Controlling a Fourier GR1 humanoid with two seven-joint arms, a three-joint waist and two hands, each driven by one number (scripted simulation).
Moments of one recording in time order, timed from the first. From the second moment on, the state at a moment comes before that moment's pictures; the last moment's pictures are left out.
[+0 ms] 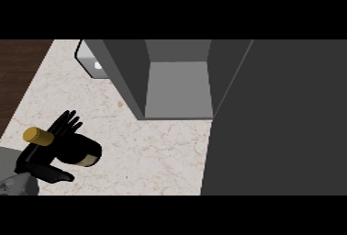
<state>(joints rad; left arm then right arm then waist) -0.22 0.33 0.31 -0.78 0.07 -0.77 -0.45 -0.13 -0.07 0.15 -2.49 -0.05 0.03 0.67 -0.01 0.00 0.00</state>
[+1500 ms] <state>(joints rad) -0.17 0.22 0.23 -0.85 0.07 -0.45 -0.62 -0.11 -0.08 0.12 -2.49 -0.05 0.04 0.67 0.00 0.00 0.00</state>
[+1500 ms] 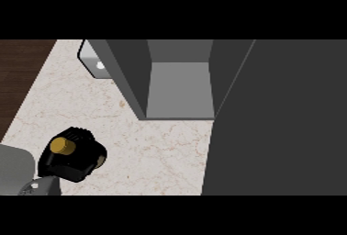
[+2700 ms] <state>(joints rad) 0.01 0.05 0.10 -1.65 0.20 -0.26 -0.25 -0.06 -0.08 0.08 -2.49 -0.07 0.09 0.64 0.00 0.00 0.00</state>
